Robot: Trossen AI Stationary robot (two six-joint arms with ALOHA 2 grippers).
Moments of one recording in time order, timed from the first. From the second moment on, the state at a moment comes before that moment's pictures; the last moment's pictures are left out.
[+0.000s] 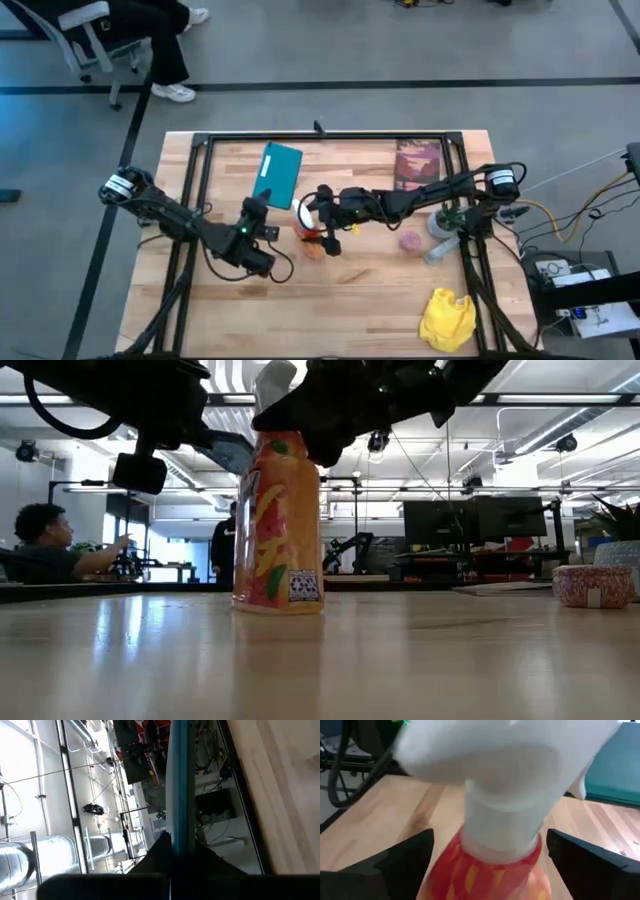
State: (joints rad) left arm -0.44 1.48 0.90 -0.88 -1.52 0.25; right arm 0.02 1.75 1.09 0.37 -0.10 -0.05
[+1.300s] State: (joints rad) left arm -0.43 1.48 0.90 -0.88 -1.51 0.25; right arm -0.14 1.67 1.19 0.14 -0.51 -0.36
